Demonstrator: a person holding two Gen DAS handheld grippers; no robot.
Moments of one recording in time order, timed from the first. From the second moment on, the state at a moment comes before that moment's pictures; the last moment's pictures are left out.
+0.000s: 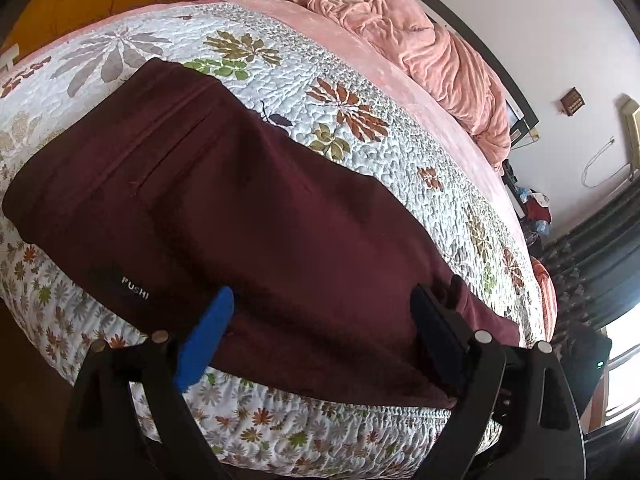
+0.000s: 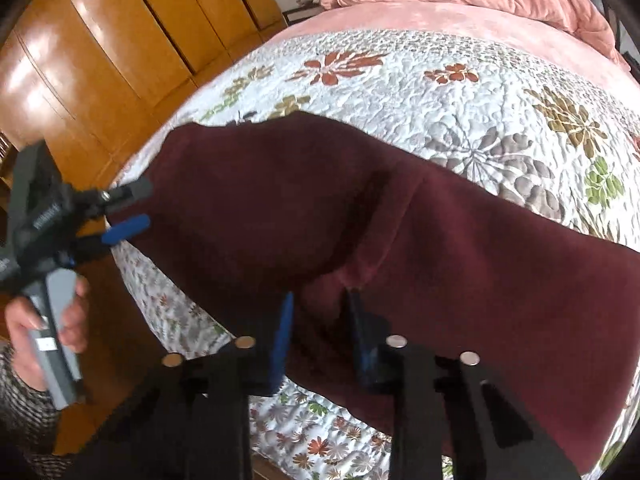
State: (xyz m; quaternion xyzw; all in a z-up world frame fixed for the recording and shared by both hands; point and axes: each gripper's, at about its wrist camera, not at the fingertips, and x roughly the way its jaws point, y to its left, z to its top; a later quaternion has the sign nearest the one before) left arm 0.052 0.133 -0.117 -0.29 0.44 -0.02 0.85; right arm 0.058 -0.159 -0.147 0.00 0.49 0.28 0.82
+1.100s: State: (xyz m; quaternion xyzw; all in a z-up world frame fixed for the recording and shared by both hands) left arm 0.002 0.263 -0.131 -0.42 0.43 0.05 0.80; right arm 0.060 -0.237 -0.123 0.12 0.49 0.24 0.83
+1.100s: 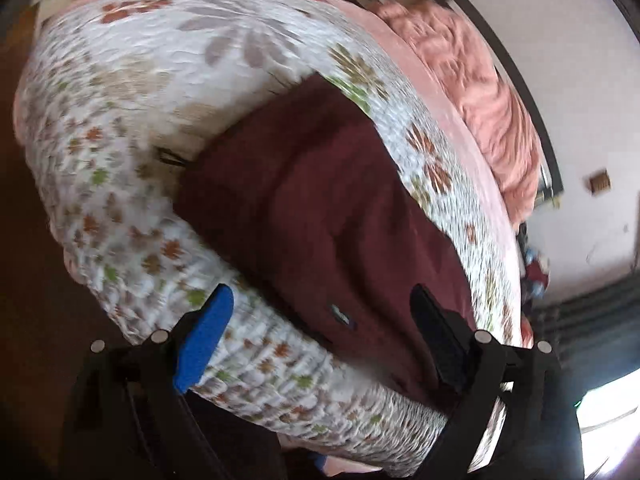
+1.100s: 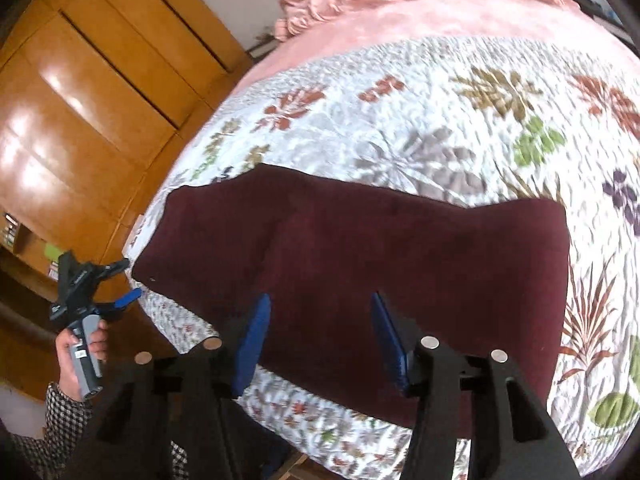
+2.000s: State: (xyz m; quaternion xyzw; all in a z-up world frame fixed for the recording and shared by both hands) left arm 0.057 0.264 -0.189 -0.55 0.41 0.00 0.73; right arm 0.070 -0.236 -0.170 0.12 0.52 0.22 0.82
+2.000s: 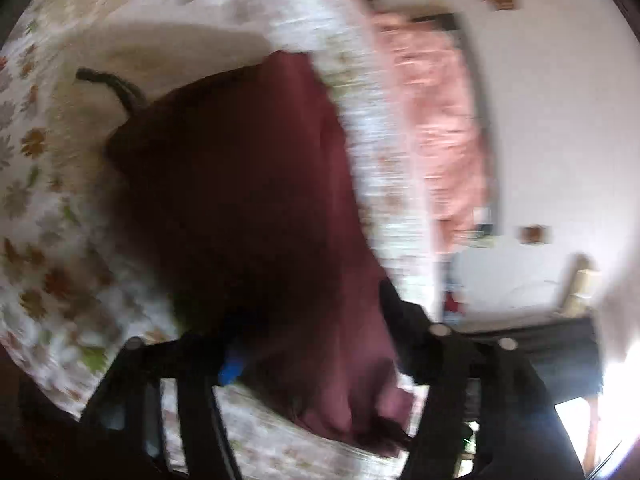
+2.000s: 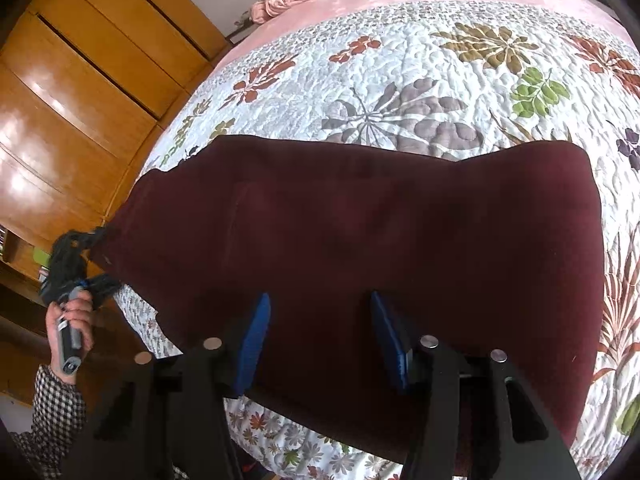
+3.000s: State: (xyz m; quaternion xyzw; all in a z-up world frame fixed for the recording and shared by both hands) left arm 0.075 0.135 -0.036 -0.27 0.30 -0.09 0.91; right arm 0.041 -0.299 -0.112 0.17 0.45 0.21 0.85
